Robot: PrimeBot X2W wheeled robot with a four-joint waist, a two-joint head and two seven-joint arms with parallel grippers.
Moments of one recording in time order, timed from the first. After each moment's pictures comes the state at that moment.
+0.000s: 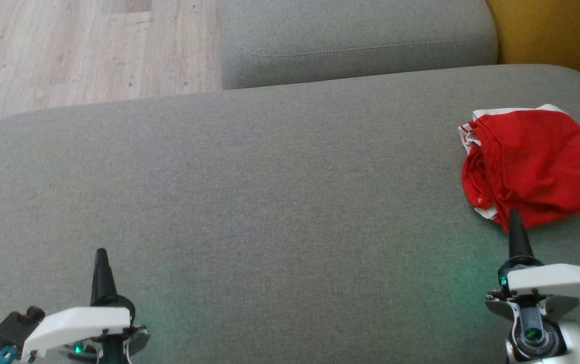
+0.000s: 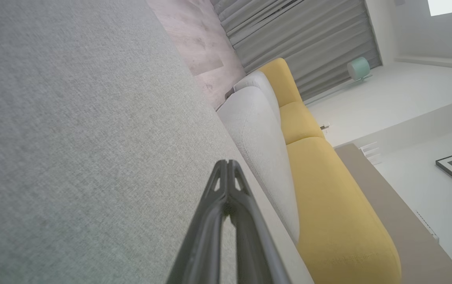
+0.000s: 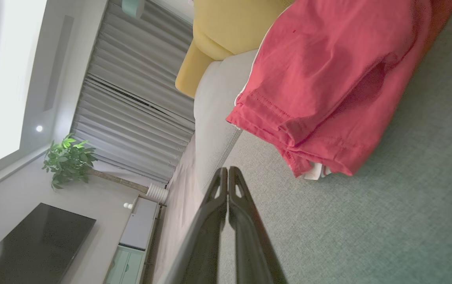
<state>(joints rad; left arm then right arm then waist) -0.04 0.04 0.01 0.29 -1.15 -0.11 -0.03 -0.09 -0.05 -0.05 0.35 1.08 0.13 -0.02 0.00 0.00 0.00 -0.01</state>
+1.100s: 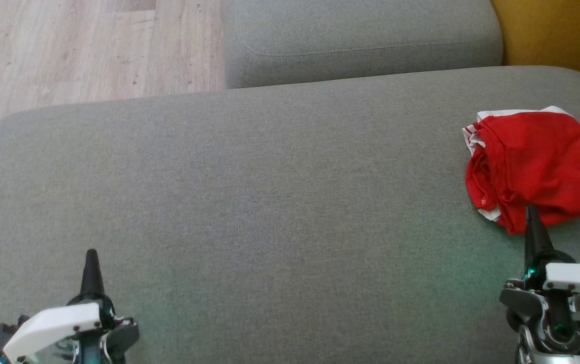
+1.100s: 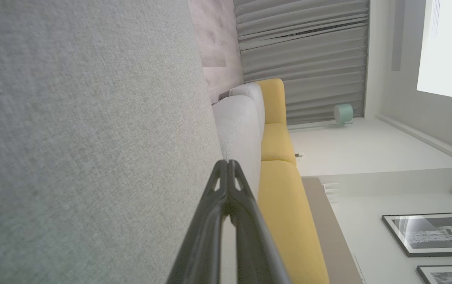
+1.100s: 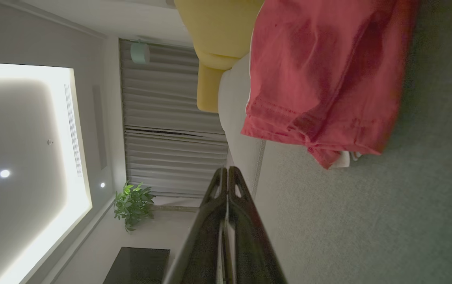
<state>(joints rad) -0.05 0.04 0.06 0.28 -1.47 -0.12 0.07 -0.09 -0.05 -0.11 0.30 1.45 0.13 0.07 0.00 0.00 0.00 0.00</state>
